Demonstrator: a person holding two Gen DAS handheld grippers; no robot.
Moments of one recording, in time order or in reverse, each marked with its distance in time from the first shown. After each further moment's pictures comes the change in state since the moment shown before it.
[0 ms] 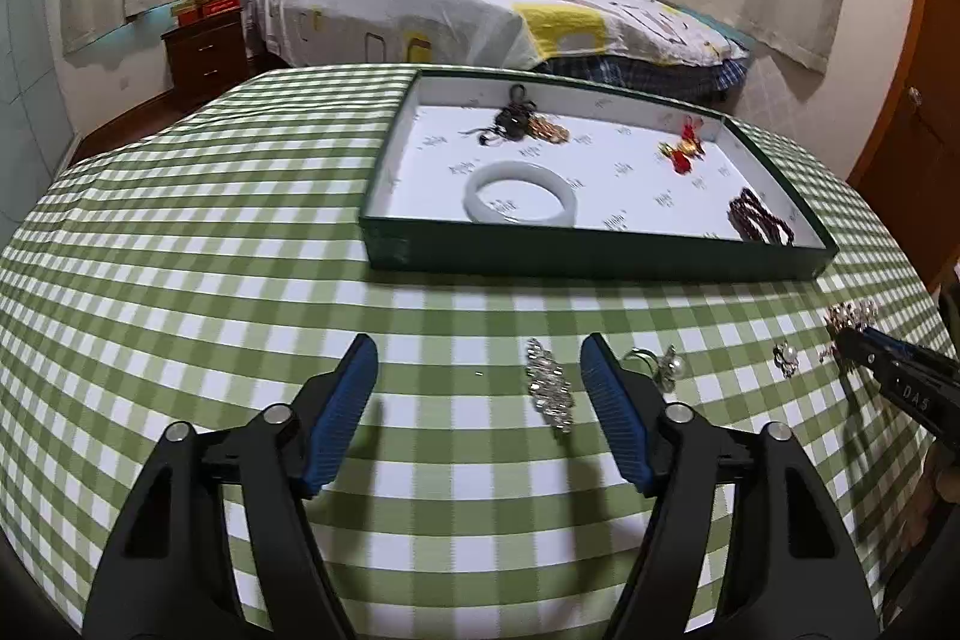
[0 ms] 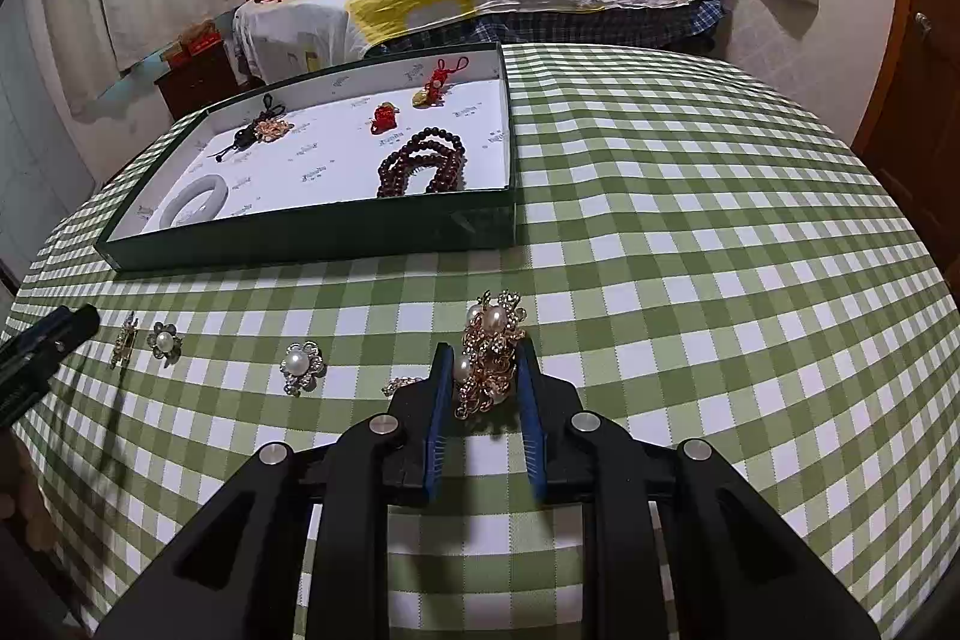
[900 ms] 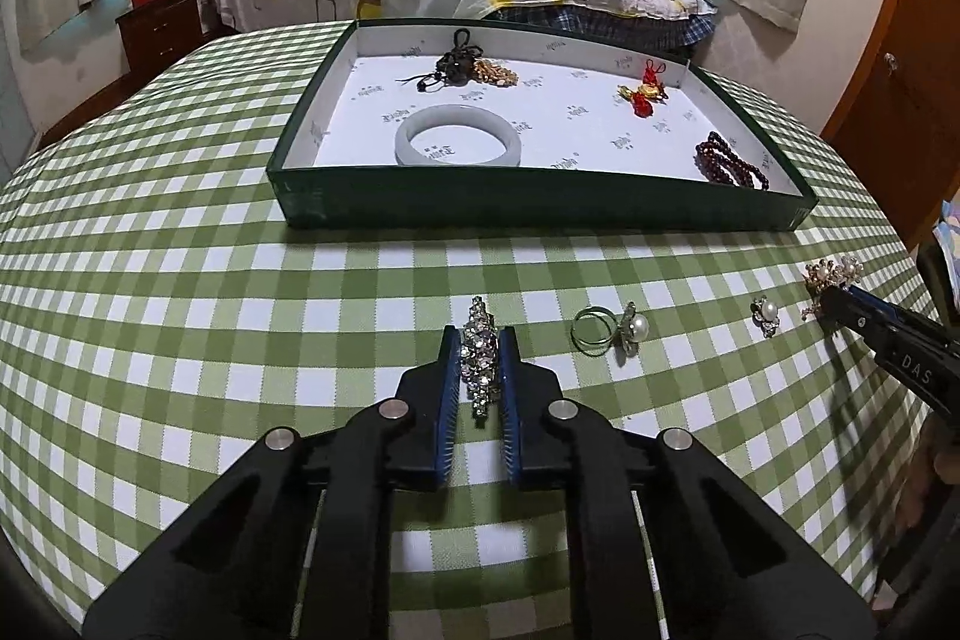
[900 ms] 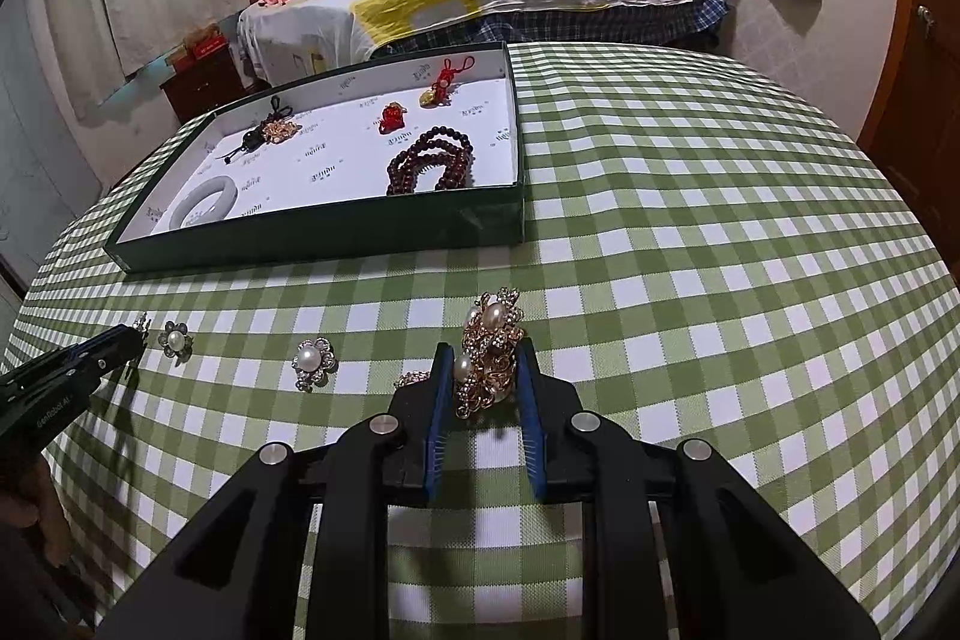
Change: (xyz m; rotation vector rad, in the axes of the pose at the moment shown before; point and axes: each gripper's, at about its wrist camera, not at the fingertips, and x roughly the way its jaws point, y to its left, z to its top) left arm 0.021 -0.015 -0.006 0.033 0.099 -0.079; right arm 0.000 0.001 -0.001 0.008 0.000 0.016
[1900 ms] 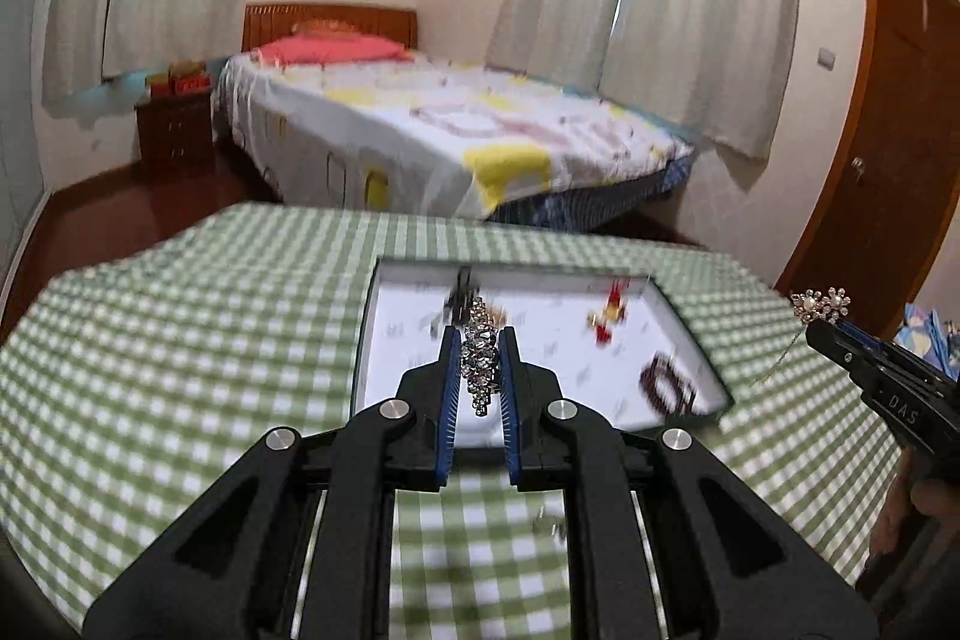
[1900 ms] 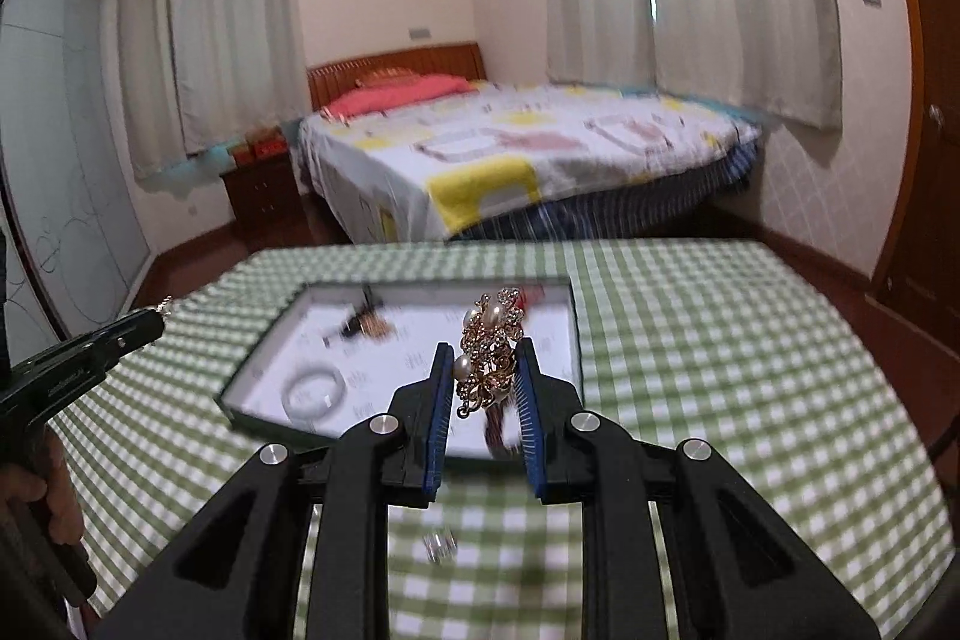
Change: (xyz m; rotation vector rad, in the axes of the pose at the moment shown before) left arm -0.111 0.015 0.086 -0.021 -0.349 -0.042; right arm -0.096 0.037 0.081 -0.083 -0.350 0.096
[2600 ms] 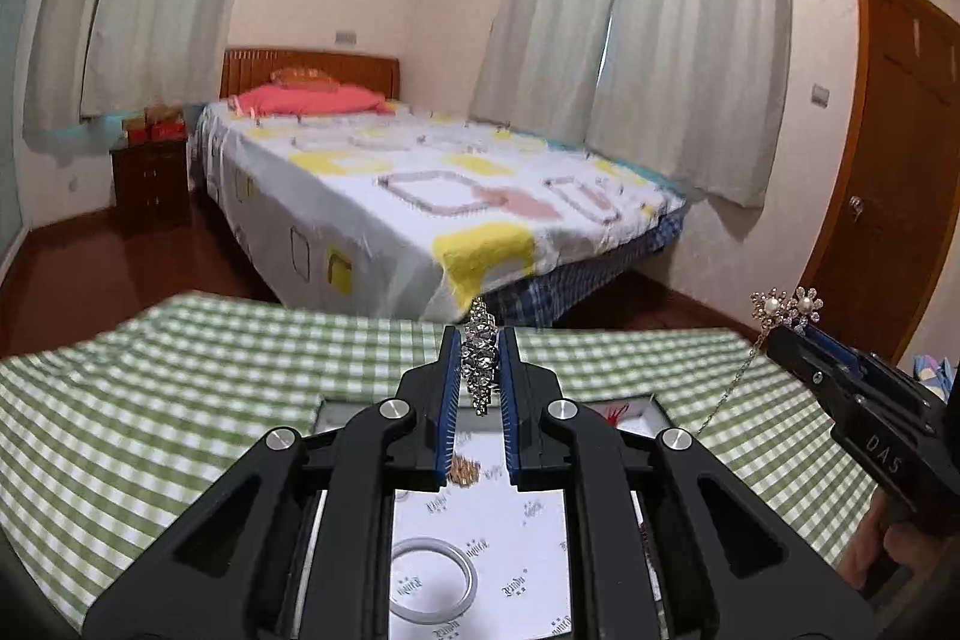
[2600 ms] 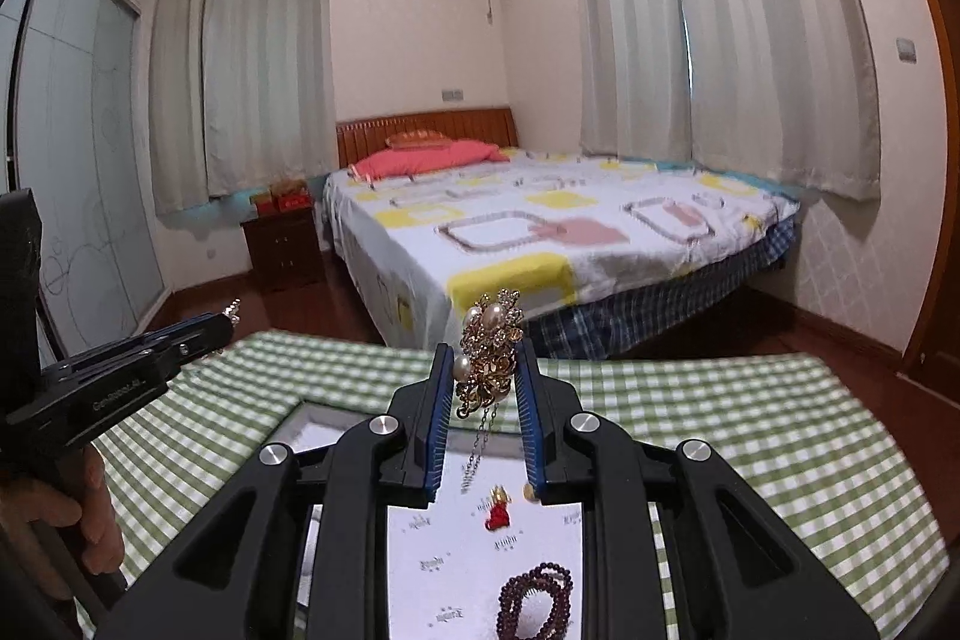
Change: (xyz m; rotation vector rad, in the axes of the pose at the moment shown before) left arm 0.097 -0.023 0.064 0.007 -0.092 -0.033; right arm 0.084 0.003 0.058 -0.042 -0.131 0.059
